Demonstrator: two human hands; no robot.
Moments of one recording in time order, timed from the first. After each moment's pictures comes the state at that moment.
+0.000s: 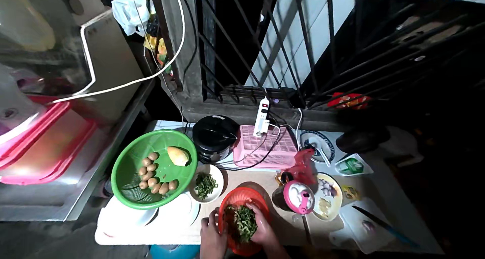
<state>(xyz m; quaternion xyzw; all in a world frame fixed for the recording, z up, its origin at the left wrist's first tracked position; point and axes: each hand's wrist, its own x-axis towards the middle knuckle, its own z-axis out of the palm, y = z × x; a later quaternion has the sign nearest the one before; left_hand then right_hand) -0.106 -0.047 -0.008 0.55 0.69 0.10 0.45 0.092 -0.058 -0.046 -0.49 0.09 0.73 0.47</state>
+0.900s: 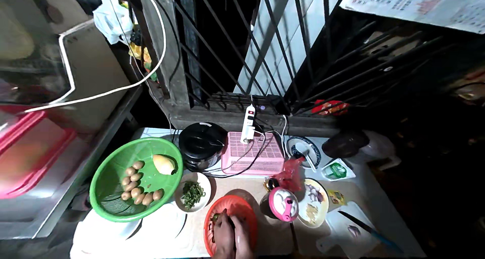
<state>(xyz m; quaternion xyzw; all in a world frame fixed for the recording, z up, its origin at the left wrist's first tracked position) 0.010 -0.038 -0.013 0.24 0.69 0.31 0.61 0.054 -0.060 -0.021 -0.67 -0.12 0.51 0.52</state>
